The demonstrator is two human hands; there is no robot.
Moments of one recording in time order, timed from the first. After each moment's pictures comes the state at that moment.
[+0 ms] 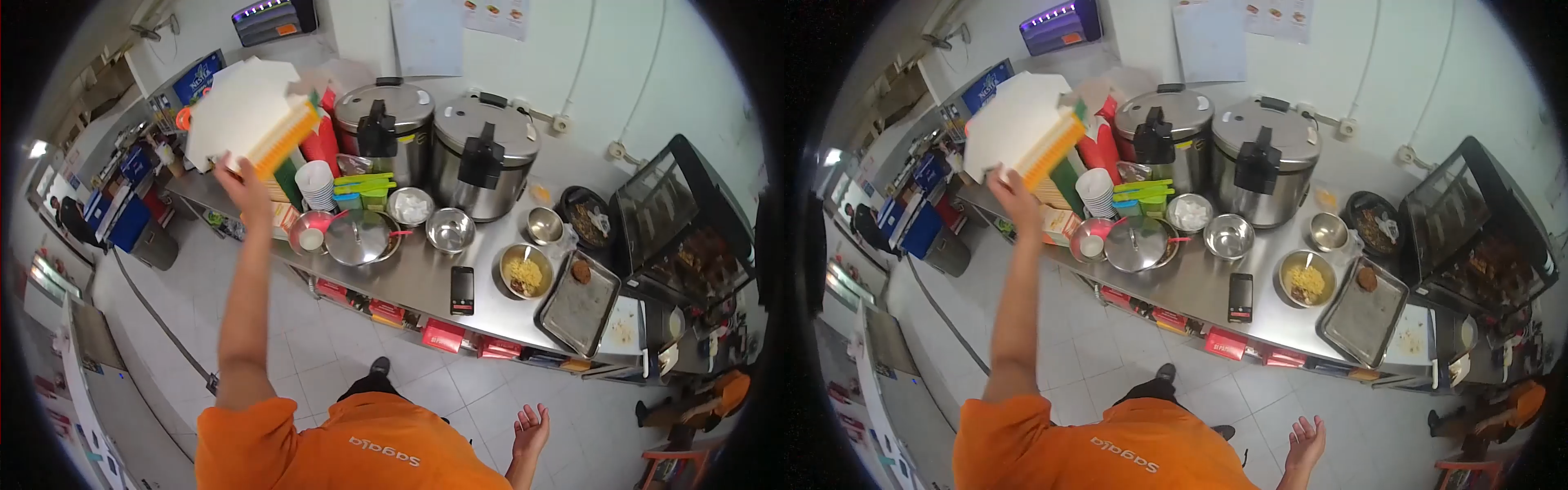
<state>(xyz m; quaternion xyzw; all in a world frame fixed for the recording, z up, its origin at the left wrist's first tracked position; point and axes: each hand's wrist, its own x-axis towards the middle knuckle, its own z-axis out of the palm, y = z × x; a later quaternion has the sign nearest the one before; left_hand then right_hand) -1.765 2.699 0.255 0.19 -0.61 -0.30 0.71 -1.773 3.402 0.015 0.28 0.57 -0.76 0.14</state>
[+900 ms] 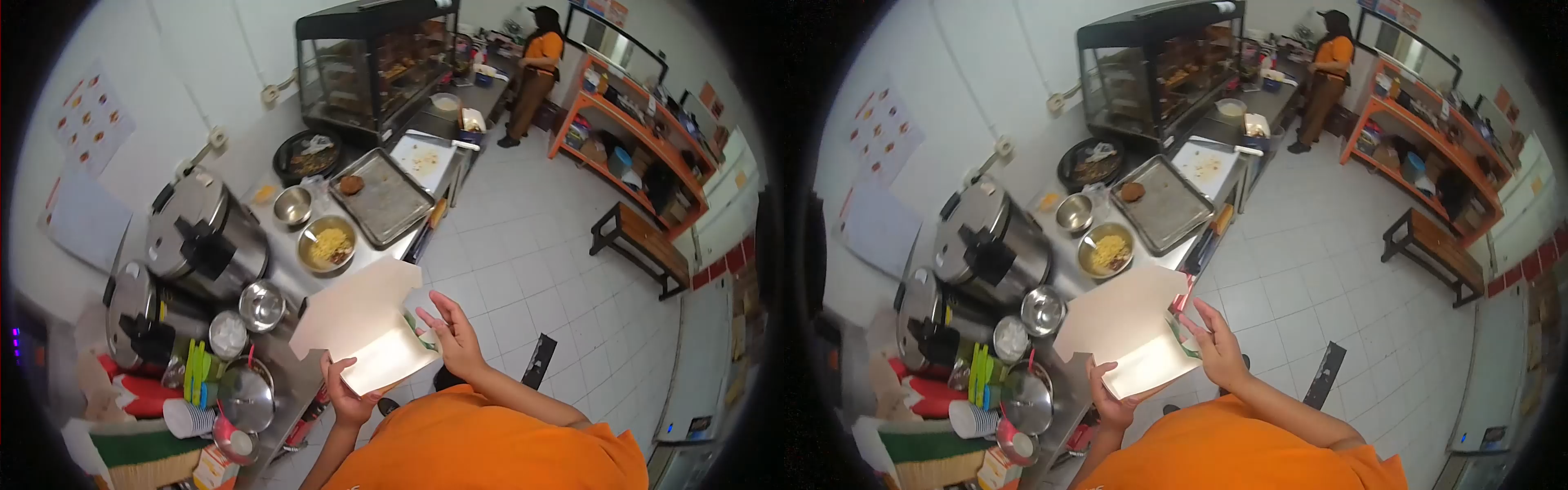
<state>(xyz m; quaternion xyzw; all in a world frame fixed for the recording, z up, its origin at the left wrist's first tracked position) -1.782 2.965 0.105 -0.29 -0.72 -0.63 0.05 -1.724 3.189 0.122 0.11 0.60 -0.77 -0.19</state>
